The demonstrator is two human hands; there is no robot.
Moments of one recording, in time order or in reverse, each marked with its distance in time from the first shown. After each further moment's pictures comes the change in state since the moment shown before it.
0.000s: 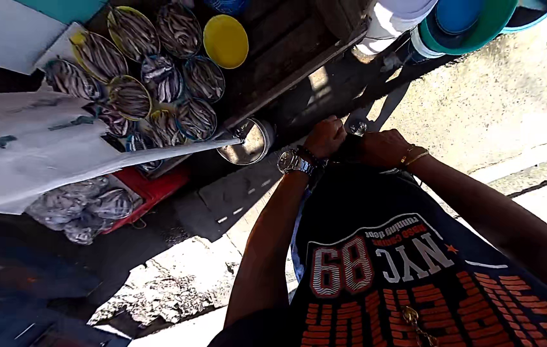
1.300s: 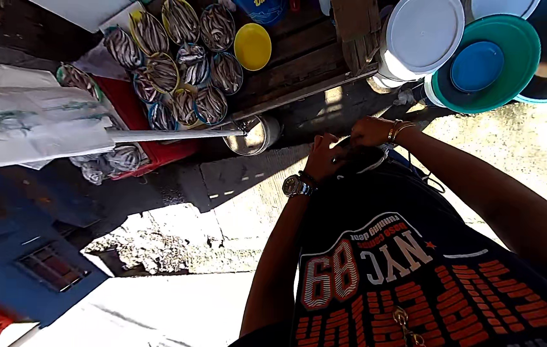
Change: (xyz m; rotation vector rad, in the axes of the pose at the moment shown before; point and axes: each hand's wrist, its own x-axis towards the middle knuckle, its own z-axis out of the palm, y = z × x) left_hand 0.075 0.071 0.058 -0.007 0.331 -0.224; right_hand 0.069 0.152 -0.118 0.027 -0.249 -0.505
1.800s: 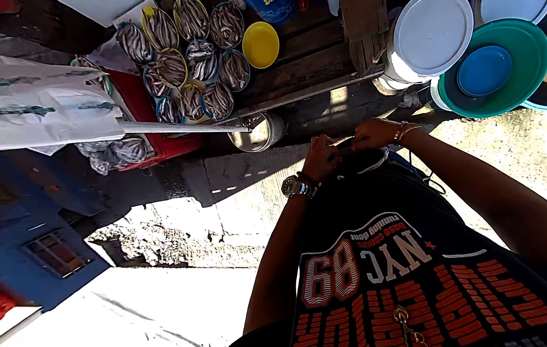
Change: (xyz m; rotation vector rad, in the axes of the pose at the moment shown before) left_hand -0.013 -0.012 0.000 -0.023 0.092 -0.064; right_hand 0.003 0.017 0.011 0.012 0.051 -0.112
